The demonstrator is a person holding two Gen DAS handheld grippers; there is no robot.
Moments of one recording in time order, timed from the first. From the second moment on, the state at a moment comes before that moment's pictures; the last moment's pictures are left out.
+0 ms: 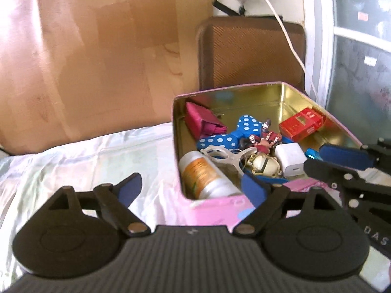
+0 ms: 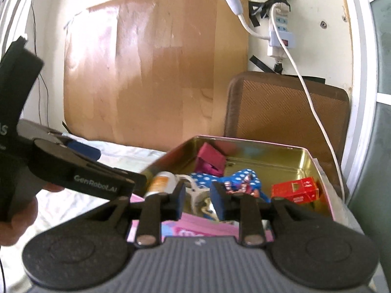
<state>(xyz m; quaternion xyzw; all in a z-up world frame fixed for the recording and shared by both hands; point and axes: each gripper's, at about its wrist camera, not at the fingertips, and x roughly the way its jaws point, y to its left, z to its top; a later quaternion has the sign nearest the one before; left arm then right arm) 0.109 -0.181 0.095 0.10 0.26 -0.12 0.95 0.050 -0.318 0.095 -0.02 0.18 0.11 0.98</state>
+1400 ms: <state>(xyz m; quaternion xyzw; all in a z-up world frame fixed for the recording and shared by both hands) -0.025 -0.130 0.112 0.08 0.17 -0.09 0.98 -0.105 -0.271 0.117 0.12 0.08 0.08 0.99</state>
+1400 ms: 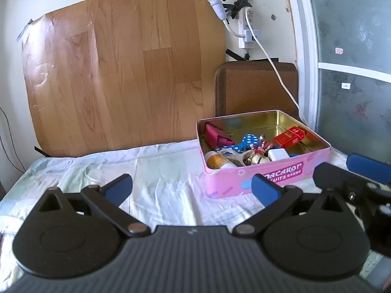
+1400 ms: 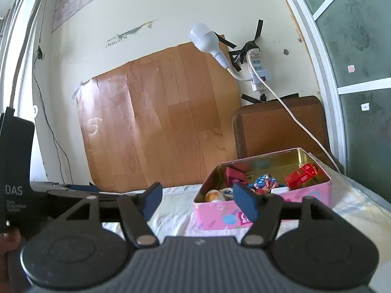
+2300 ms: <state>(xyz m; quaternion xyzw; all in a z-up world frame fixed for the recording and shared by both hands) -0.028 -0.108 0.094 0.04 0.21 -0.06 0.97 -0.111 -0.256 0.102 0.13 0.12 0.02 0.98</state>
